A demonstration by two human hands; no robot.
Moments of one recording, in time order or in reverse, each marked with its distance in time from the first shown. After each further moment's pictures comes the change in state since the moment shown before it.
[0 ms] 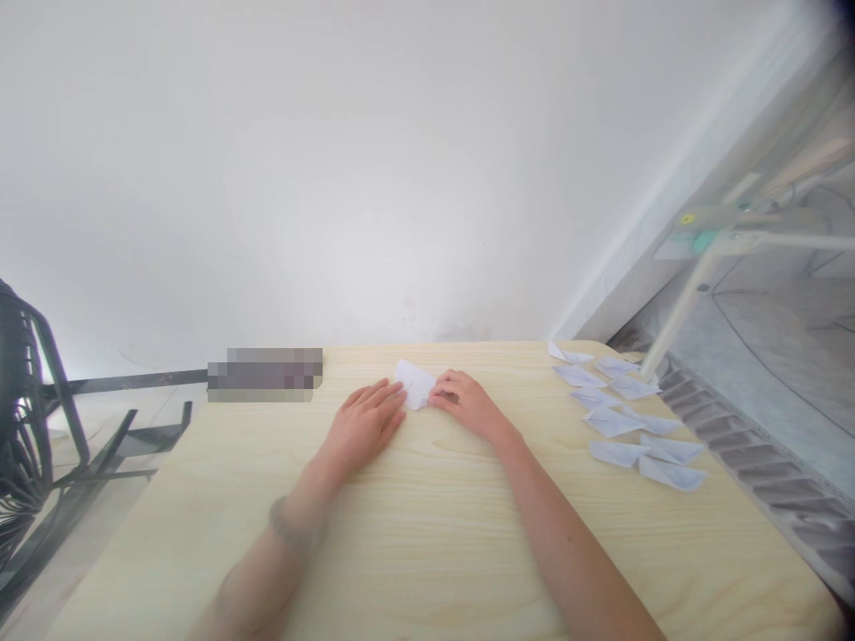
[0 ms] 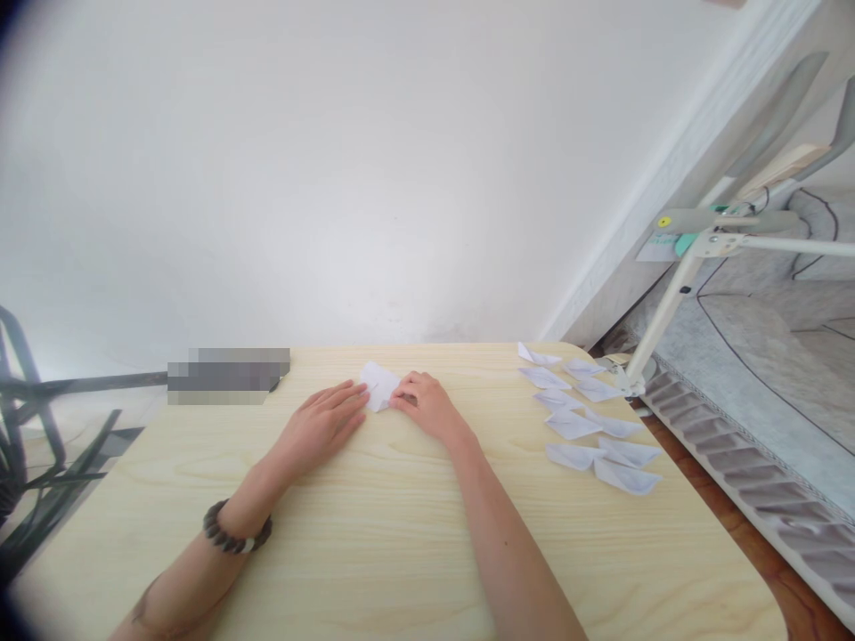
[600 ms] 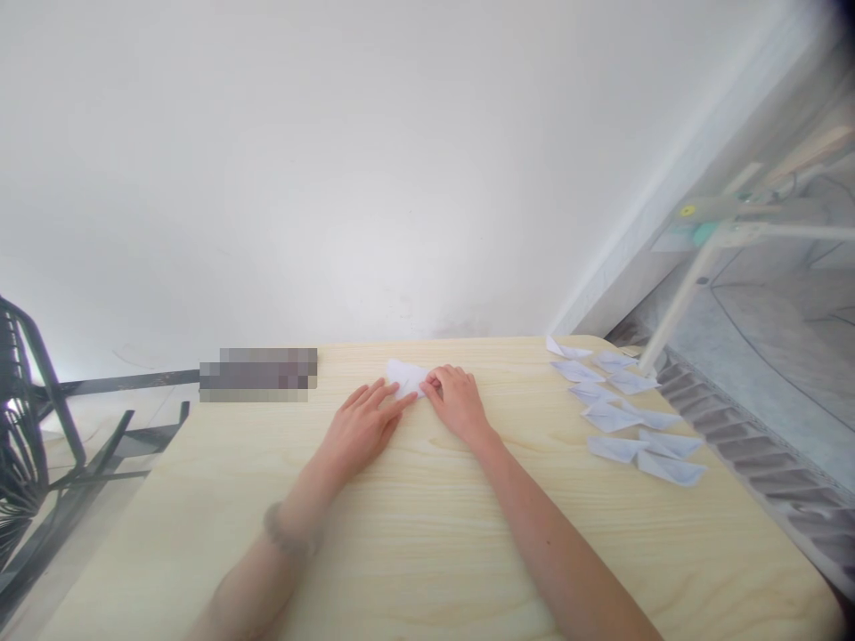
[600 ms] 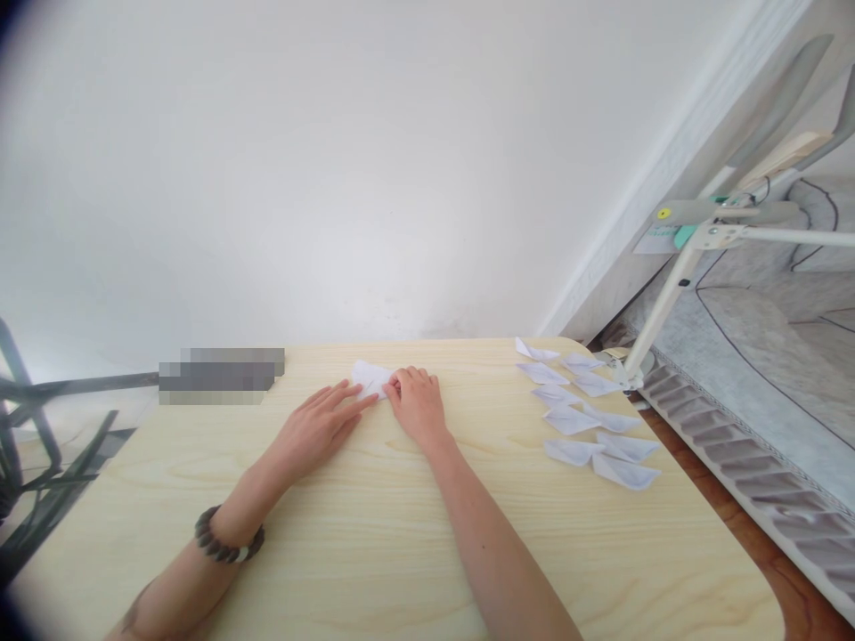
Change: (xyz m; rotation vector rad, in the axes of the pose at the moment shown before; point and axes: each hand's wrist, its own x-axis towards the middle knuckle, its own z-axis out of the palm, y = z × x) left_hand 0.001 0.007 0.001 0.113 -0.064 0.035; right_hand 0.006 -0.009 0.024 -0.283 0.194 0.185
